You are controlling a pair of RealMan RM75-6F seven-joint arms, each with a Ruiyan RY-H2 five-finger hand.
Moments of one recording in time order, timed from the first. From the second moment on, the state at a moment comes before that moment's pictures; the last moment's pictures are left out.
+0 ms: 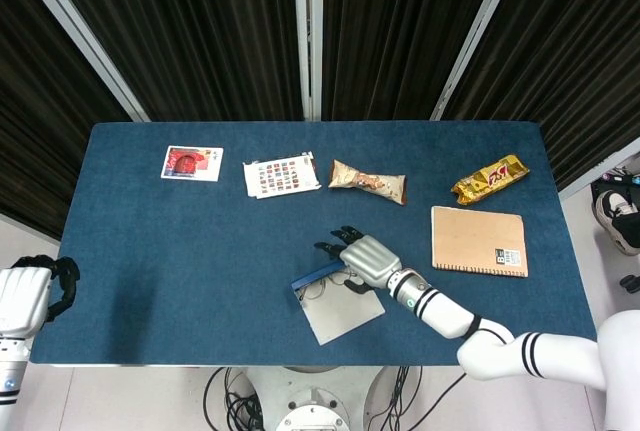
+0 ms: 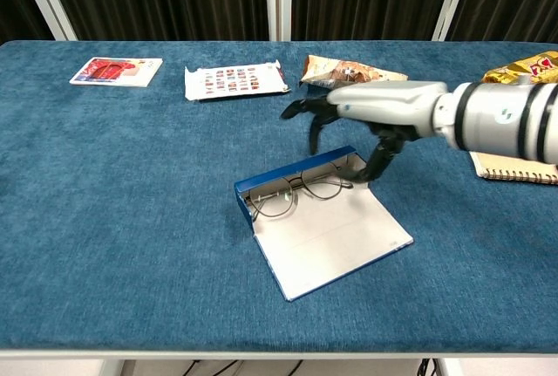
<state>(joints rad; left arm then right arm) -0.12 -1.08 -0.06 -1.65 1.47 1.46 0.07 0.89 -1.50 0.08 -1.52 -1.26 0.71 -0.10</state>
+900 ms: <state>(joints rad) -0.12 -1.08 -0.06 -1.65 1.47 1.46 0.06 0.96 -1.60 0.11 -1.41 -1.19 0.63 -0.13</state>
